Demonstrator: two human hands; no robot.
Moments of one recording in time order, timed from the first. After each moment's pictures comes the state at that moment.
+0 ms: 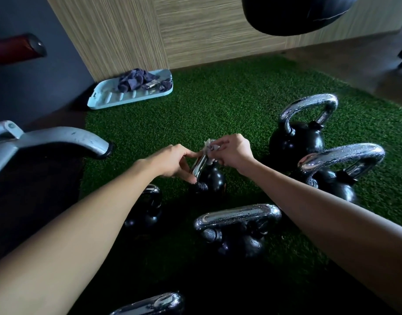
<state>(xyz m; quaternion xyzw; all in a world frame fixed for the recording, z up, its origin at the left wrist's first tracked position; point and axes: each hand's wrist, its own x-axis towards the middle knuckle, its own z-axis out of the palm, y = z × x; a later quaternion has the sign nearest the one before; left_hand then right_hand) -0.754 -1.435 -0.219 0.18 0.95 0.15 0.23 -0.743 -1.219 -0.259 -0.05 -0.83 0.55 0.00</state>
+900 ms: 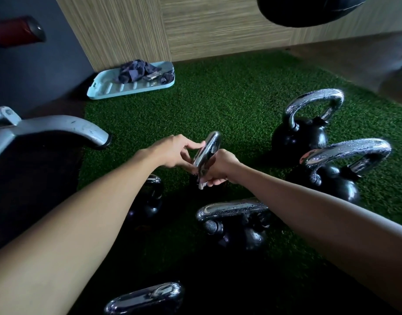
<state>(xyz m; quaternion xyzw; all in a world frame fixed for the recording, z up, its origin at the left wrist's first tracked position) -0.753 -1.436 -0.224 0.18 0.95 0.14 0.19 -0.722 -1.257 -0.280 -0.05 -0.85 0.48 -0.22</state>
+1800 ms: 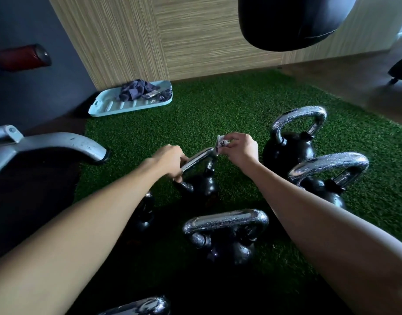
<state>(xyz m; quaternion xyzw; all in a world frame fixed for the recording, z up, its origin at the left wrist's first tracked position) -0.759 -1.402 -0.216 0.11 0.99 -0.02 0.13 -0.754 -1.181 -0.260 -0.07 -0.84 0.53 0.11</state>
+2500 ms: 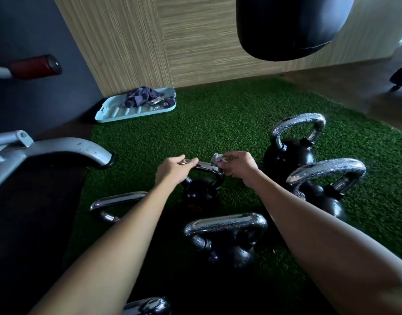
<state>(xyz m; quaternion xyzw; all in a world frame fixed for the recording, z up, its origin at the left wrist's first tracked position) -0.735 -1.387 -0.243 -0.14 0.93 0.34 0.01 -0.744 -1.178 -0.273 -0.10 -0.78 0.62 -0.04</state>
